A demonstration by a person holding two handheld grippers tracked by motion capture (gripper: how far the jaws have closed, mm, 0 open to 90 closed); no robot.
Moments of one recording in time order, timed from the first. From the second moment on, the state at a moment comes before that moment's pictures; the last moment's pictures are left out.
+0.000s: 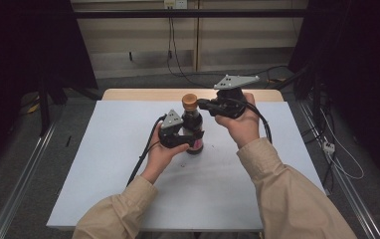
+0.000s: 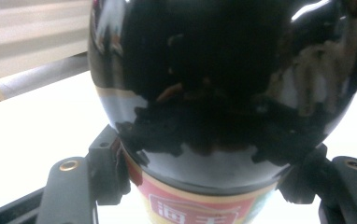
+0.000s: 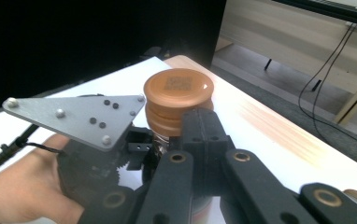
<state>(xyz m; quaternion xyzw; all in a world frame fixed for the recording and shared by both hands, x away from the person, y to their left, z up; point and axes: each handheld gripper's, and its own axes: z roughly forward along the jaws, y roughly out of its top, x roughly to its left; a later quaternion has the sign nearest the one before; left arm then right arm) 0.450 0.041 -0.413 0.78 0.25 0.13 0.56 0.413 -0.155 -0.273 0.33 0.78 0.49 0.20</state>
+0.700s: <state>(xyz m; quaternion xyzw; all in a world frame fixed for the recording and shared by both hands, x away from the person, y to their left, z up) 0.445 0.033 -0.412 0.79 0.24 0.14 0.55 0.400 -0.165 -0.252 0.31 0.76 0.52 0.23</state>
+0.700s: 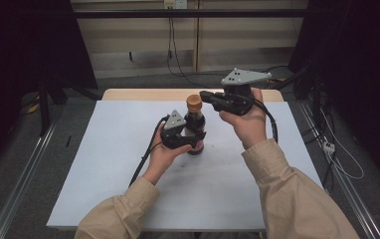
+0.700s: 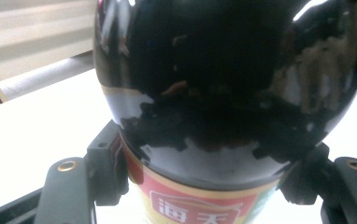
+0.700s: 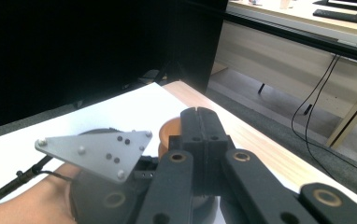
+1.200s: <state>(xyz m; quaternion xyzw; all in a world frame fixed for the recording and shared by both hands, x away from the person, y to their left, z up) 0.446 0.033 -0.413 0.78 0.24 0.14 0.55 0.399 -0.174 -0.278 0.33 0.77 0.50 0.21</state>
